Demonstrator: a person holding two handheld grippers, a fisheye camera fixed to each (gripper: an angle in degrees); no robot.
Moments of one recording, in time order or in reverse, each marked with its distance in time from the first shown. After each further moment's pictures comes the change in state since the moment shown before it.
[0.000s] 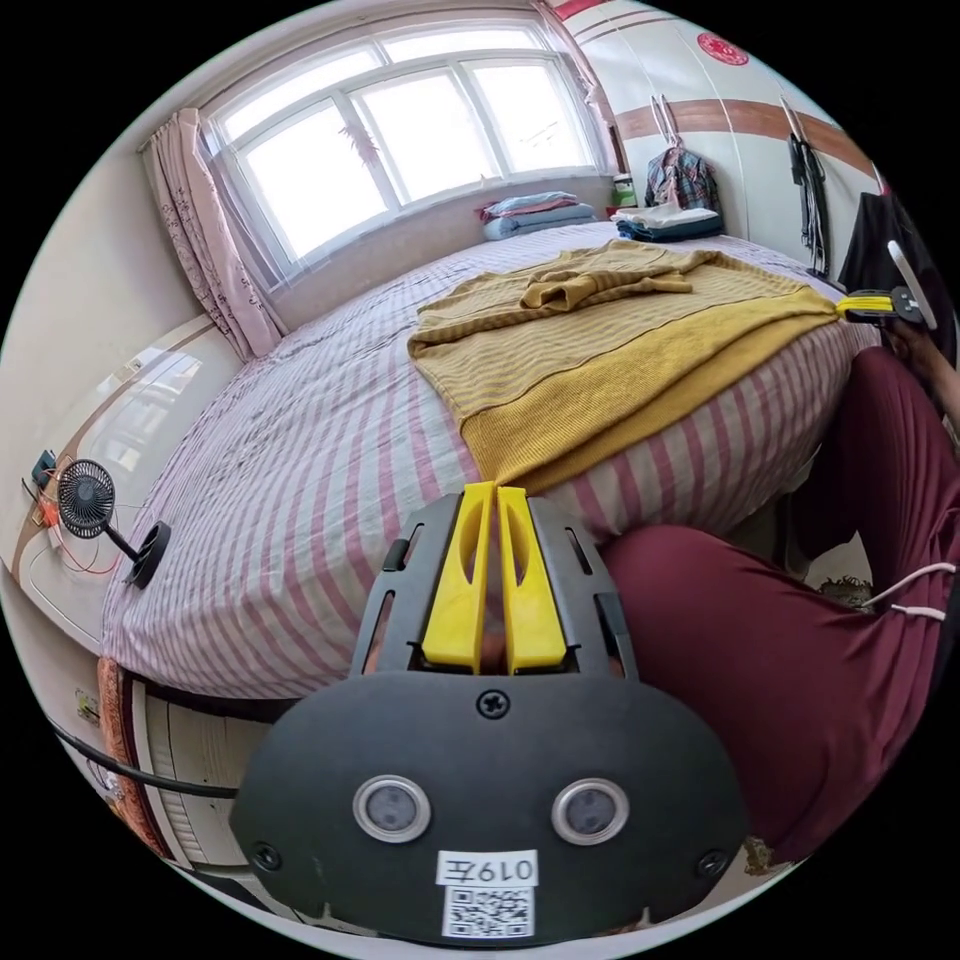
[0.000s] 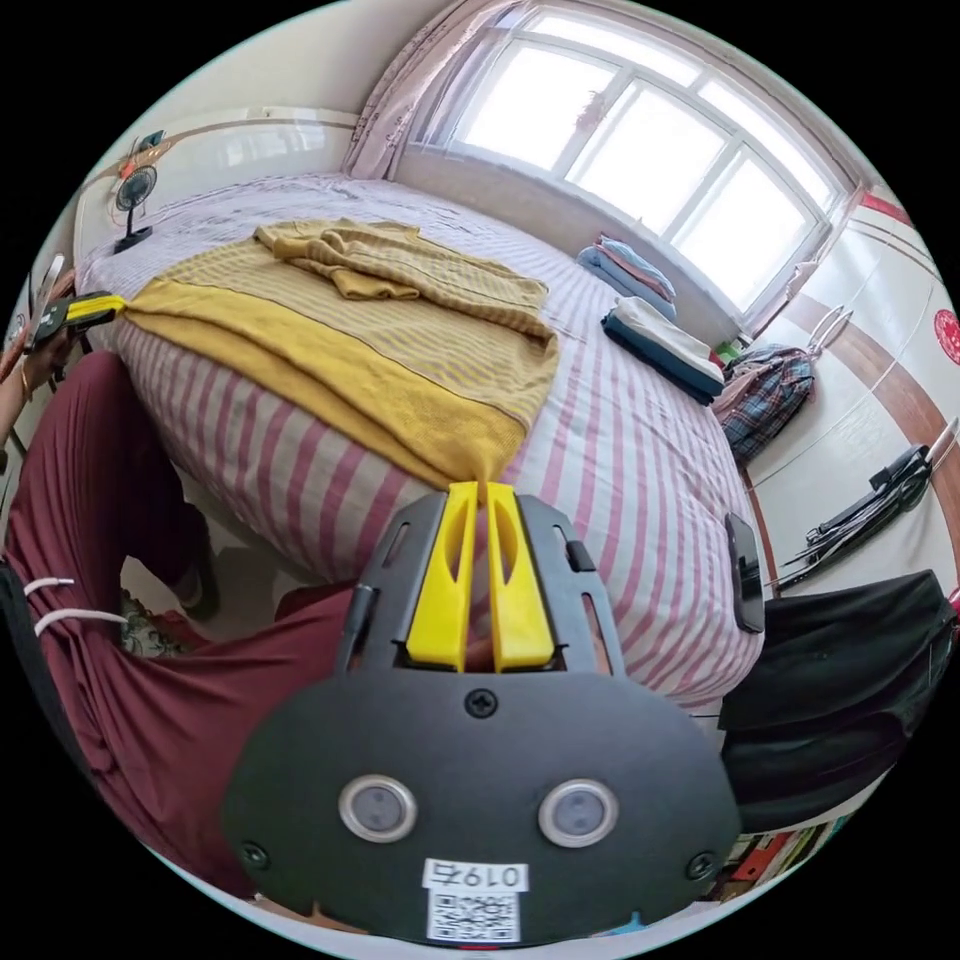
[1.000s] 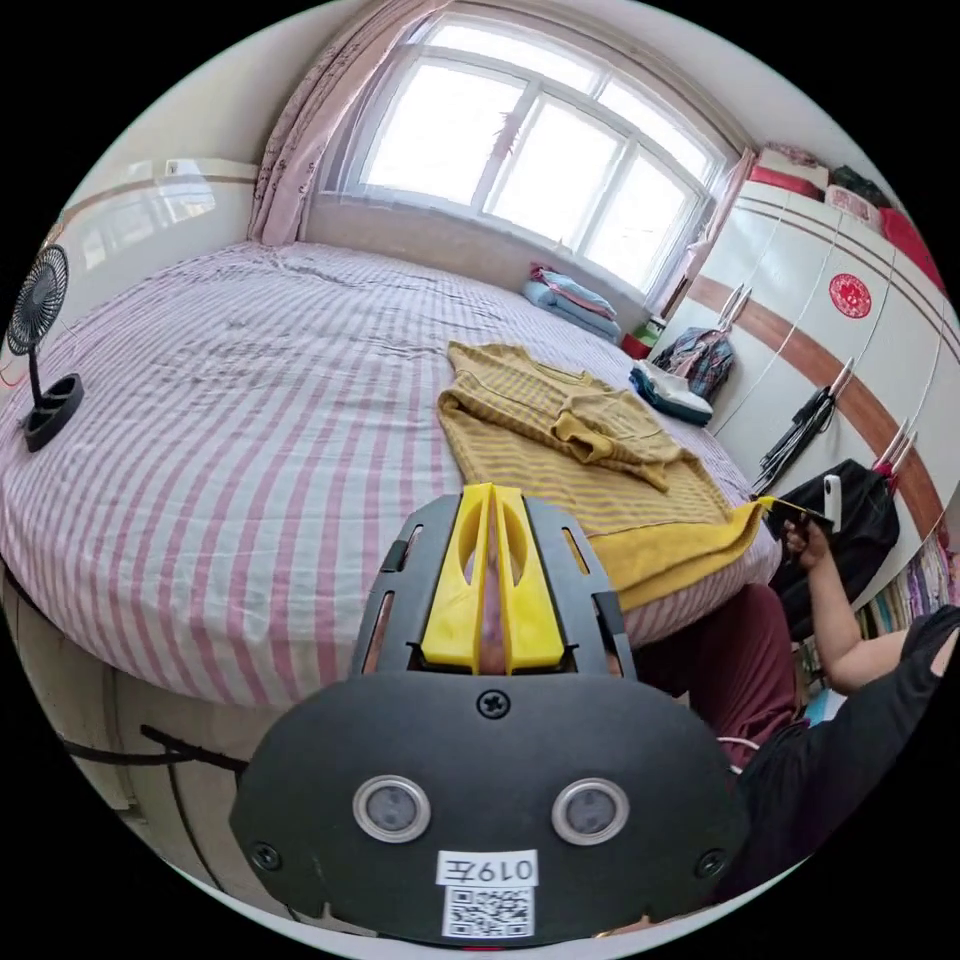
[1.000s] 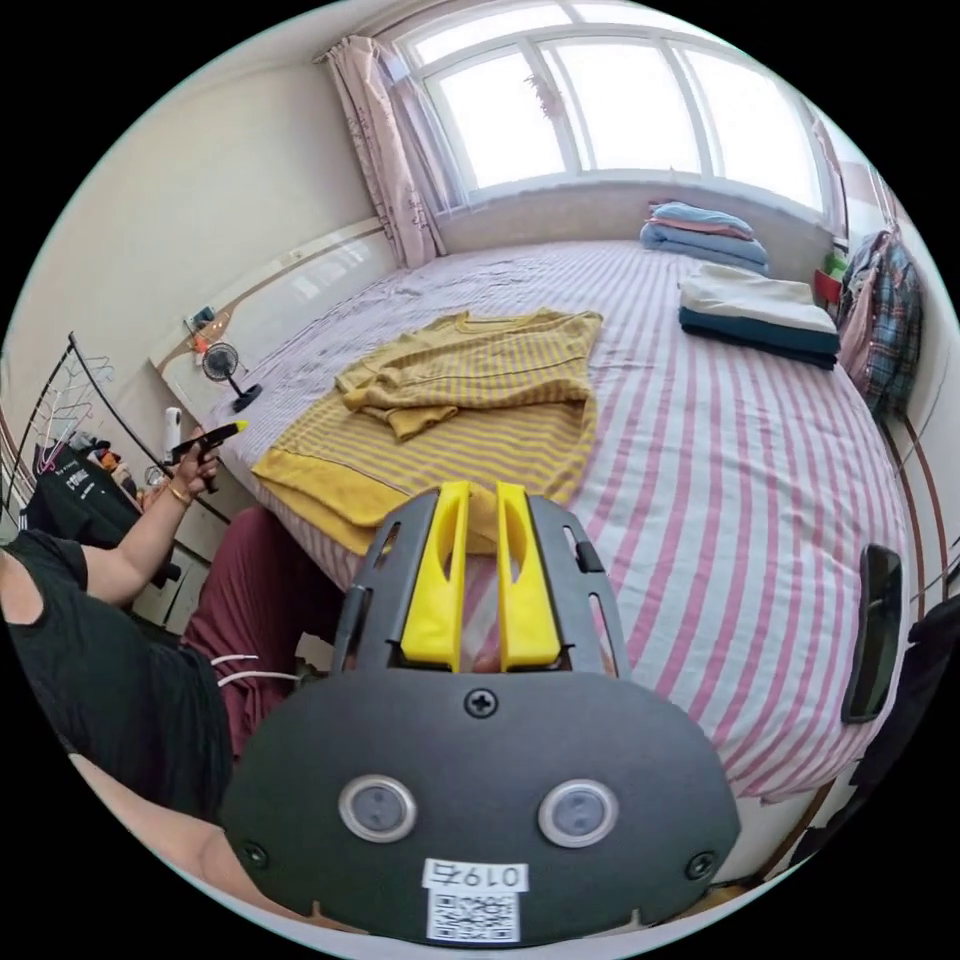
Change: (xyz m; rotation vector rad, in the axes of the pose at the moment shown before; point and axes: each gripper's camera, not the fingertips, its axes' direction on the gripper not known) left arm -0.239 -0.051 0.000 0.087 0.394 -0.493; right arm 0.139 -0.025 0.173 0.093 -0.606 0.226
